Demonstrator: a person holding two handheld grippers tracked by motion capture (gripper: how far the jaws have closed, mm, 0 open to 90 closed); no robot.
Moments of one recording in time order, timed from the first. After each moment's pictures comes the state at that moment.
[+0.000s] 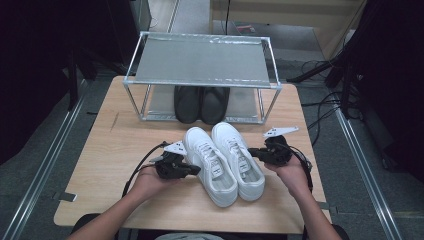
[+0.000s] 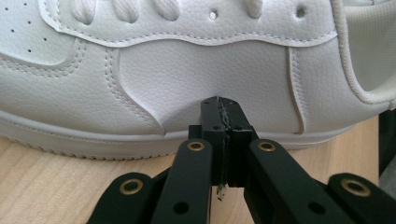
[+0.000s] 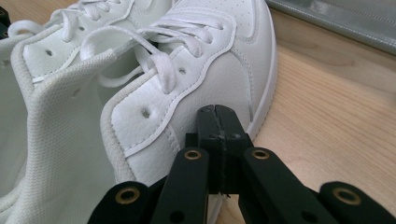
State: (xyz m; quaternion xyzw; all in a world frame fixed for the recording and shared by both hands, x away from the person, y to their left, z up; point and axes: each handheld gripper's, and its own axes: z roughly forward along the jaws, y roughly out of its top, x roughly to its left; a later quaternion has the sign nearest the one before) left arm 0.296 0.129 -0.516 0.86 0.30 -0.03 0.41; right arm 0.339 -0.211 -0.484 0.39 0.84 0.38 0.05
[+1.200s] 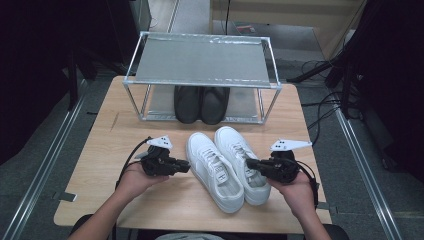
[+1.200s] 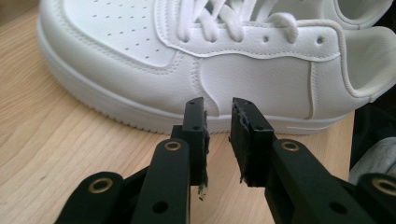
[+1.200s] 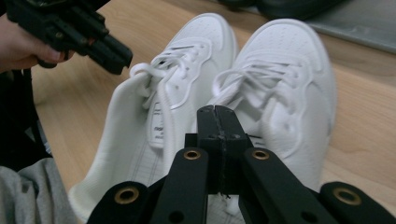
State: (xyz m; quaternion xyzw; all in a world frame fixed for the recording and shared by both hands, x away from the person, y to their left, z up) left arm 0.296 0.166 -0.495 0.84 0.33 -0.04 0.42; right arm 0.276 -0.207 -0.451 0.37 0.81 0.45 0.02
